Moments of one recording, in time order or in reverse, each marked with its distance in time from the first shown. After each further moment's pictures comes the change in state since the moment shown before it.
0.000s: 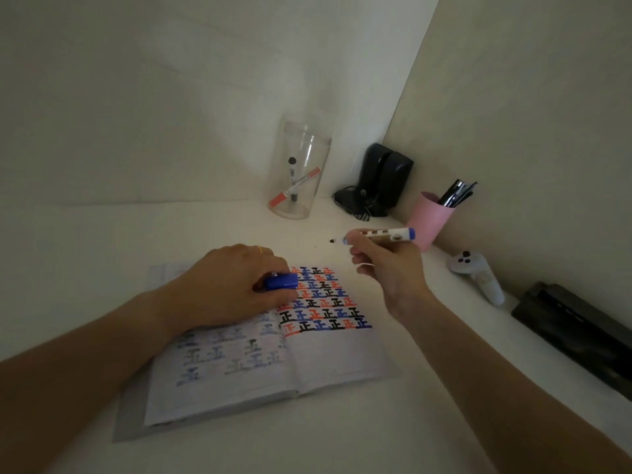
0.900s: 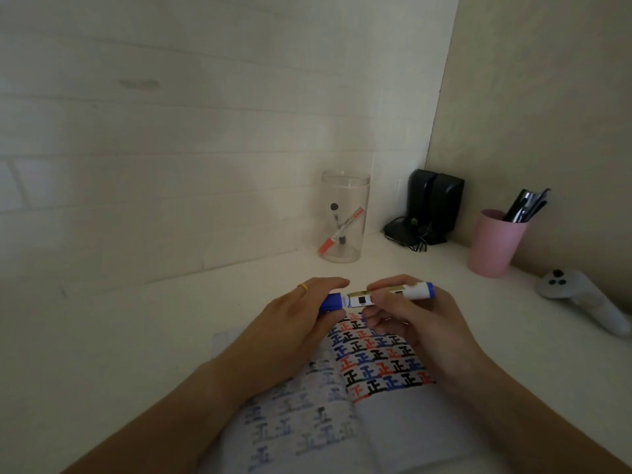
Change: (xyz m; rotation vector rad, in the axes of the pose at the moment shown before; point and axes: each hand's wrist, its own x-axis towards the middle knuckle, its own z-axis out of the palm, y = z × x) left_hand 0.003 0.005 -0.009 -0.154 0.169 -0.047; right_hand -0.021 0.016 0.024 0.273 -0.365 -0.122
